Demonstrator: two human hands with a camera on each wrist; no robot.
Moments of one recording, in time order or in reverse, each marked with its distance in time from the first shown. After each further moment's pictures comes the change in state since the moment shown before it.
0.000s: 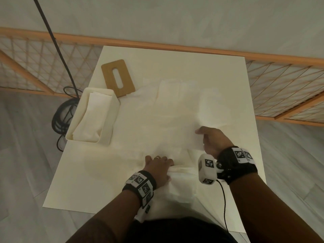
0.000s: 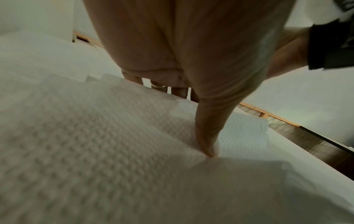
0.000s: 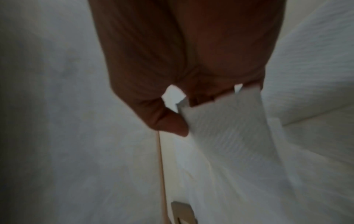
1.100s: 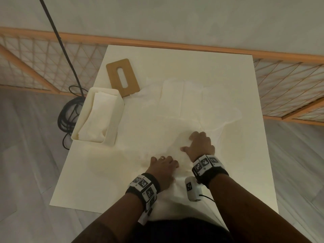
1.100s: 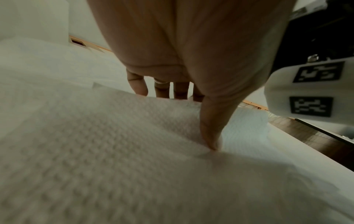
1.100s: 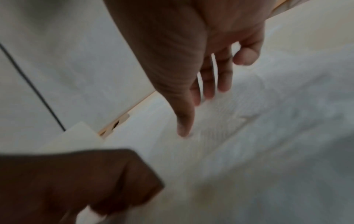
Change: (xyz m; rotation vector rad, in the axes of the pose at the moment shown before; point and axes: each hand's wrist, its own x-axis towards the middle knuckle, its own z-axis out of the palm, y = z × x) left_hand -0.005 -0.003 -0.001 0.000 0.015 0.032; right_hand 0.033 0.055 0.041 -1.421 0.394 -0.198
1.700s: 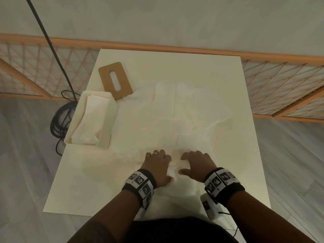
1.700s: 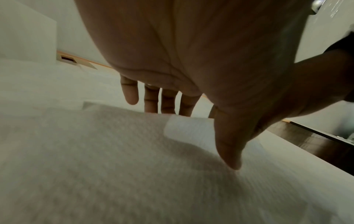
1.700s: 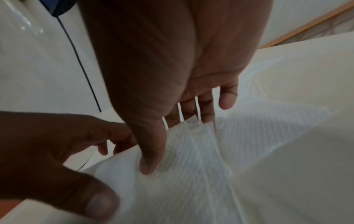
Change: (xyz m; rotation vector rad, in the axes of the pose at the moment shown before) left_hand 0.005 -0.001 -0.010 0.160 -0.007 -0.010; right_hand -0.039 0.052 0.000 -0.299 -0.236 -0.460
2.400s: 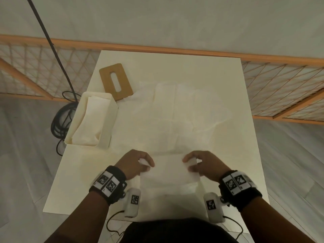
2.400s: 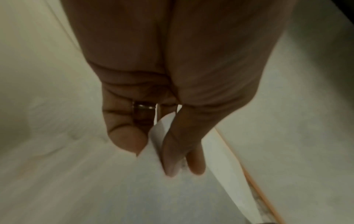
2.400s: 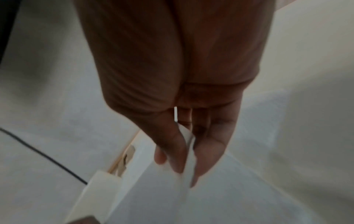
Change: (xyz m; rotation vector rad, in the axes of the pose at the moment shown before) left_hand -0.034 -0.070 -0.020 -0.977 0.047 -0.187; right_hand -0.028 0.018 -0.029 0.872 -0.030 0.057
